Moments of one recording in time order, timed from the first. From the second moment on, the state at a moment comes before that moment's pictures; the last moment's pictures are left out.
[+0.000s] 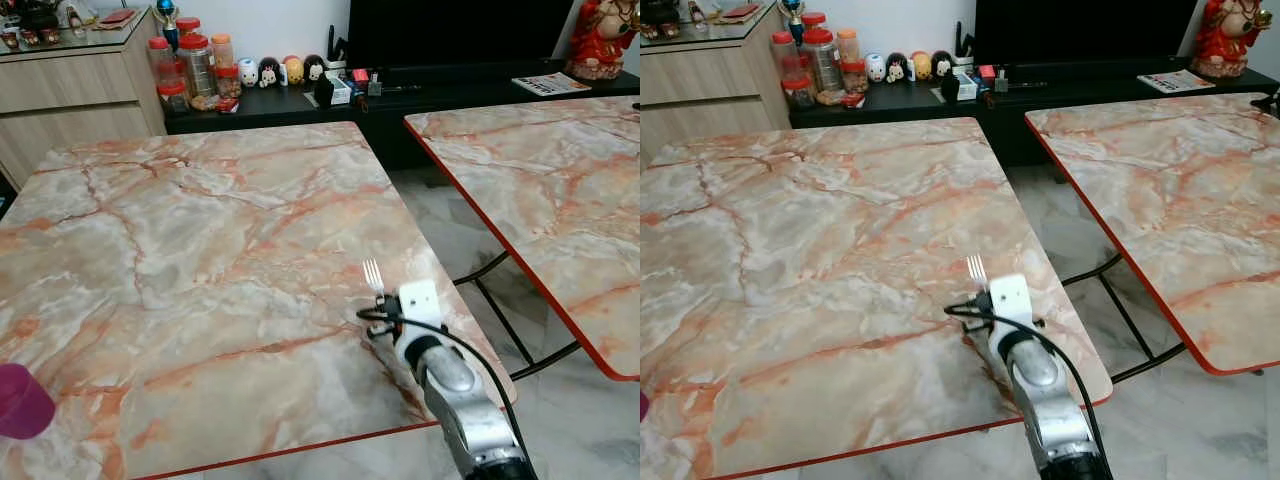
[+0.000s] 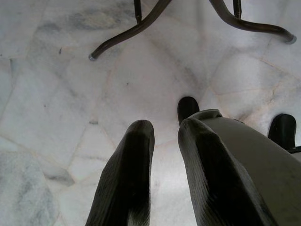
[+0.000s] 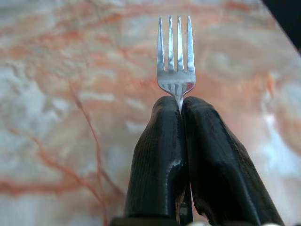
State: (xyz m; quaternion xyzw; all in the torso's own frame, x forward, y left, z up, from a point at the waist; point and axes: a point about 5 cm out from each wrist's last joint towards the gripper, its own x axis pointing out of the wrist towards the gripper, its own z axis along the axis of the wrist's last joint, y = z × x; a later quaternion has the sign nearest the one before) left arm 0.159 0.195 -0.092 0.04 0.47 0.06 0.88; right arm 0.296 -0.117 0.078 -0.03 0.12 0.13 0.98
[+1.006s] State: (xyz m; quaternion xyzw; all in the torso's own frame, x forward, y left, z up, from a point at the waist) left arm 0.159 0.201 -0.092 0.05 0.47 0.07 0.88; right arm 0.301 -0.114 0.086 -0.04 0.09 0.14 0.98
